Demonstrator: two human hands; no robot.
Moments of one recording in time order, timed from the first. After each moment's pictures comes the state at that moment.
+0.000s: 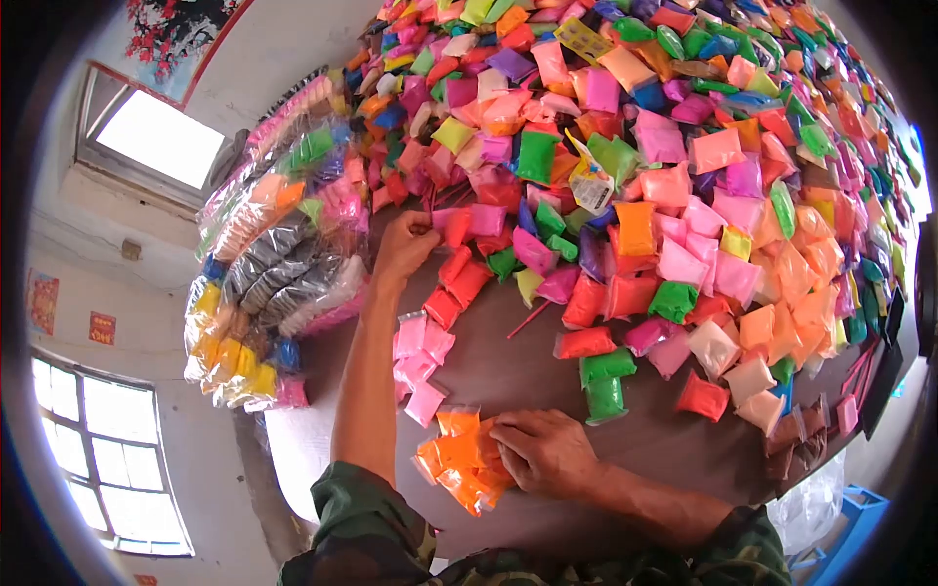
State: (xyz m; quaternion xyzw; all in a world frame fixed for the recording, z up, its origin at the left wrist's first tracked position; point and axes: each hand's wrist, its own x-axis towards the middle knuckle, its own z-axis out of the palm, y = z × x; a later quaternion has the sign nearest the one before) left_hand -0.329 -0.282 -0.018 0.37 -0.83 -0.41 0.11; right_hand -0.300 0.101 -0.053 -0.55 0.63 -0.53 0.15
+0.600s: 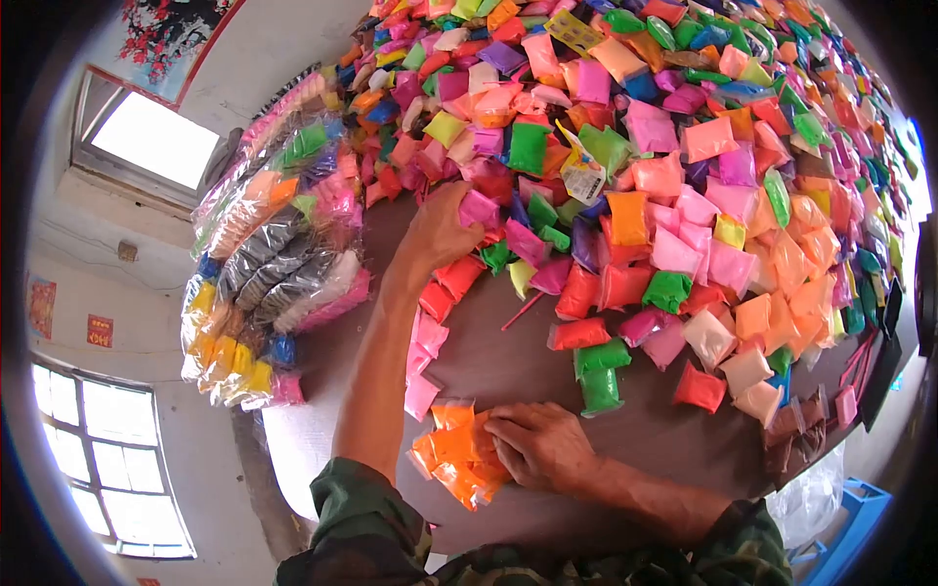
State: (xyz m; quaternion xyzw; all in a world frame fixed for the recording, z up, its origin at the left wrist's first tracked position) left_hand -0.374 -0.219 0.002 0.14 -0.97 -0.15 0.11; right_hand -0.300 0.103 -0.053 -0.55 0.63 -0.53 0.14
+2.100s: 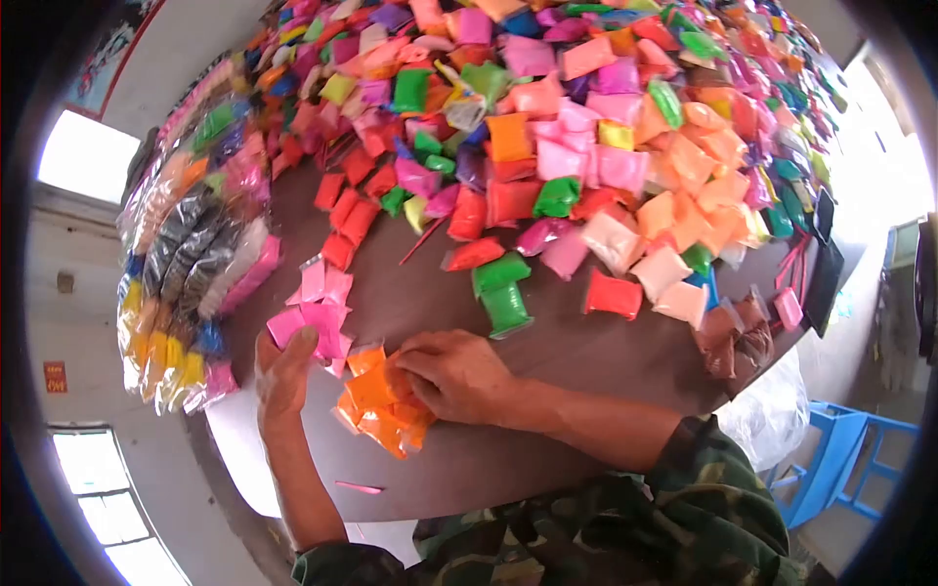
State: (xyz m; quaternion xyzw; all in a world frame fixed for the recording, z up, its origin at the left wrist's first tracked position) left_hand -0.146 -0.111 0.034 0.34 -0.68 -0.63 0.19; right_hand -0.295 0.102 -0.062 -0.54 0.61 -0.57 0.11
